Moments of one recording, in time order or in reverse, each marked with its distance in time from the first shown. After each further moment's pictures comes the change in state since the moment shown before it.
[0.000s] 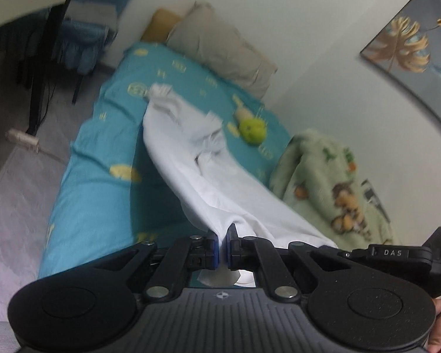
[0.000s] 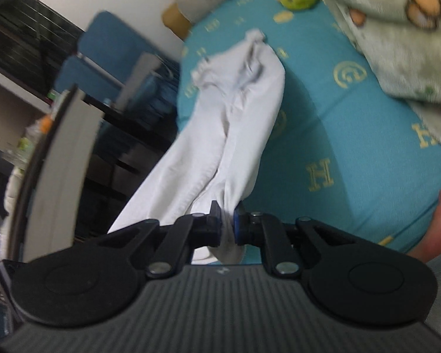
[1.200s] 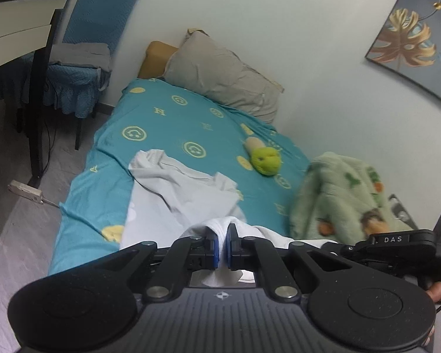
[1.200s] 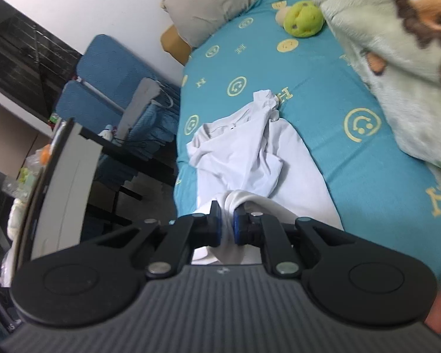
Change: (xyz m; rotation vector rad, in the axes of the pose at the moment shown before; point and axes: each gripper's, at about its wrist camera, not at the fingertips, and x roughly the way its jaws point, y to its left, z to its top) left arm 0.100 -0.023 0.034 0.112 -0.091 0.118; right arm 0.077 -0.037 0.087 0.028 -0.031 0.003
